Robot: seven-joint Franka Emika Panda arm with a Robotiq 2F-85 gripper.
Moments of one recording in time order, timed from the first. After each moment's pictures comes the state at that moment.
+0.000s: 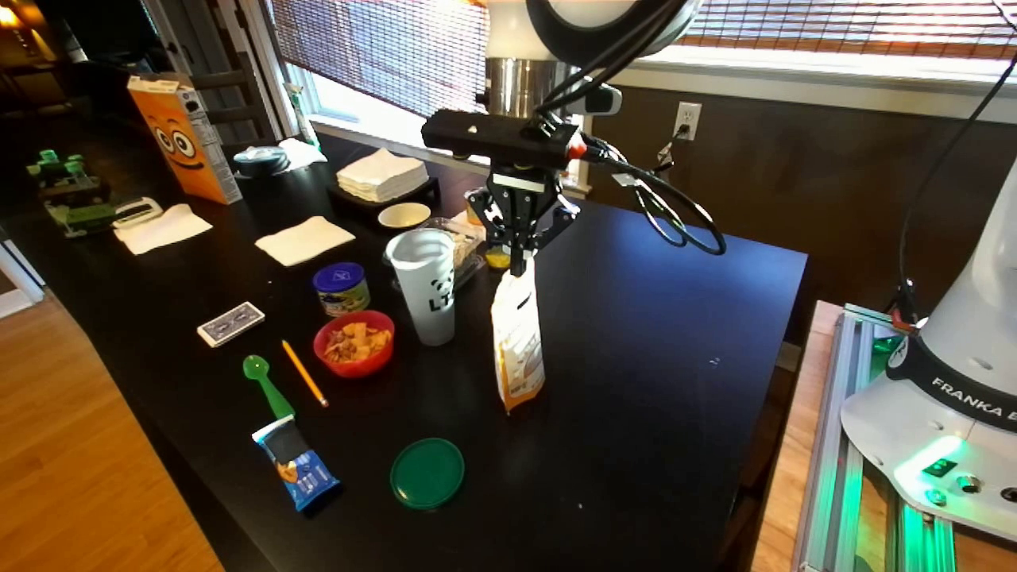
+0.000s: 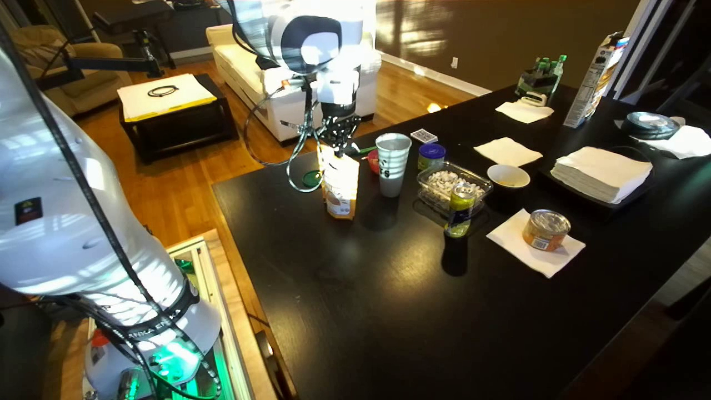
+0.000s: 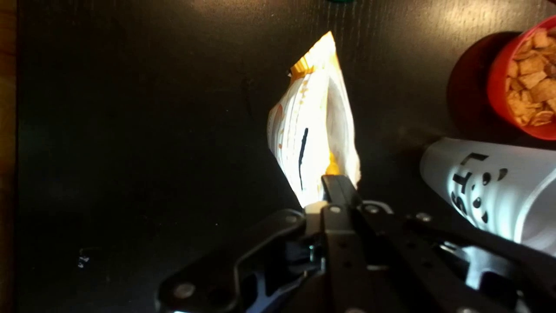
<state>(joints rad) 0.12 -0.11 0.18 -2.48 0.18 2.42 1.55</state>
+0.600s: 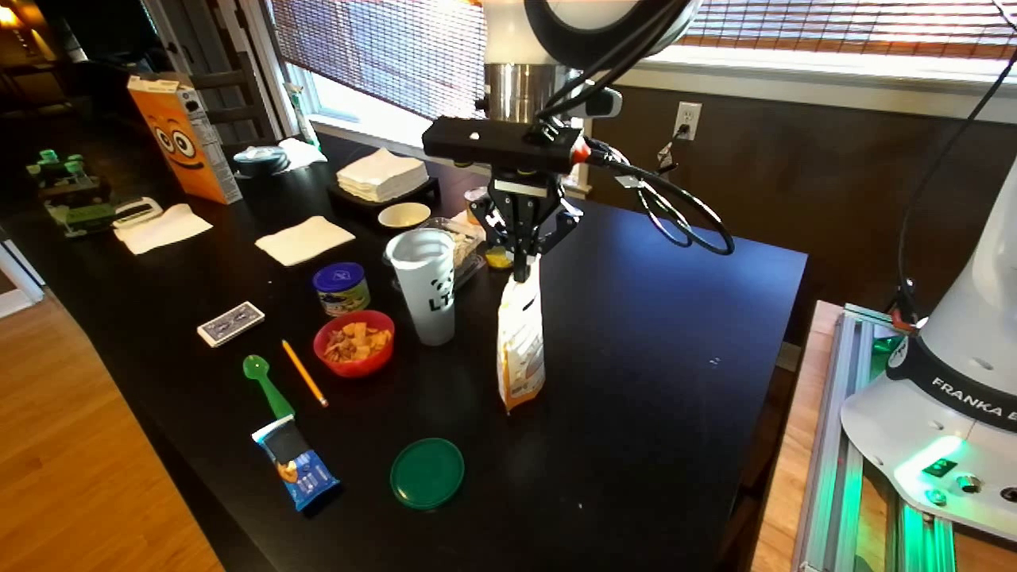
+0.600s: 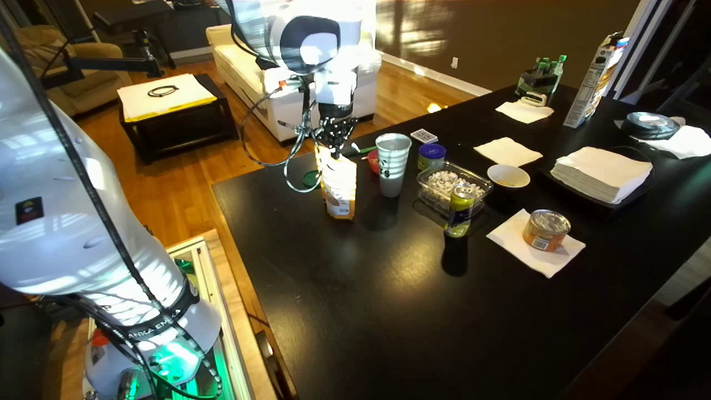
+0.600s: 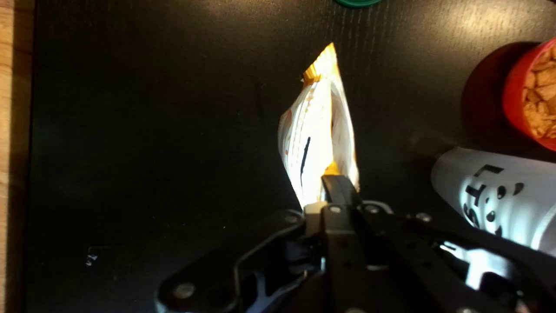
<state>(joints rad) 0.13 -0.11 0.18 -2.48 0.18 2.39 1.54</state>
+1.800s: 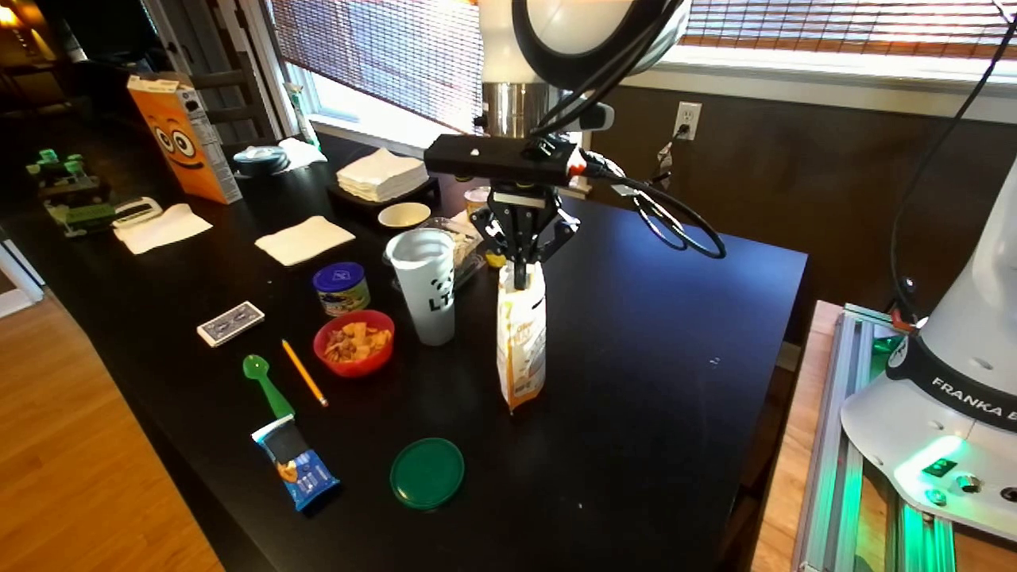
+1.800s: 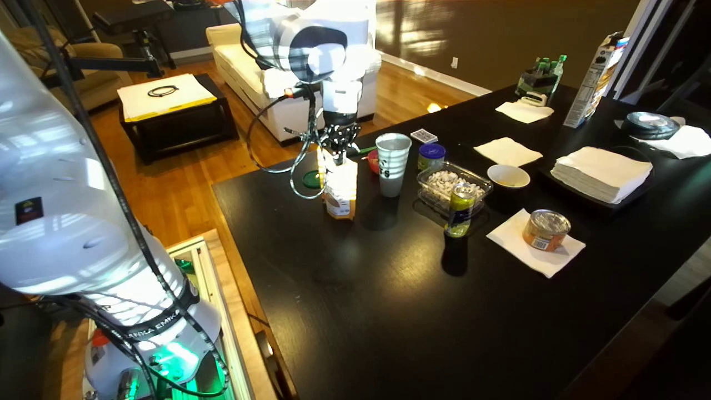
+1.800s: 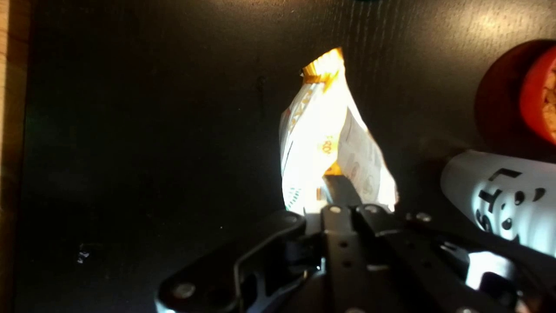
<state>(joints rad) 0.12 -0.05 0.17 -2.46 0.18 2.40 1.50</state>
